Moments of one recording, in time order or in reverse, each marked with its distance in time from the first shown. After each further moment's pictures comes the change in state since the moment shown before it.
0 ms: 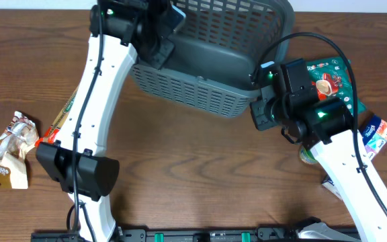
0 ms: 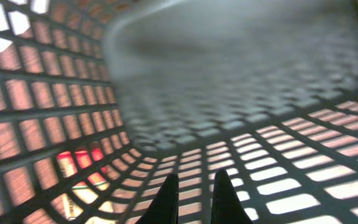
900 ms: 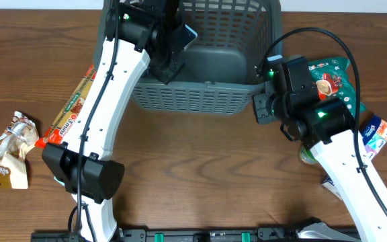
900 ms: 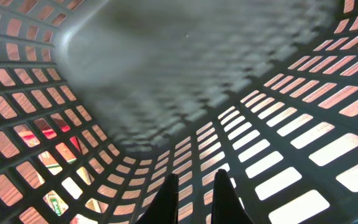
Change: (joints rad) left arm -0.067 -0.001 0.000 -0.139 -0.008 -0.004; right arm 0.000 0.000 0.000 0.057 0.078 0.080
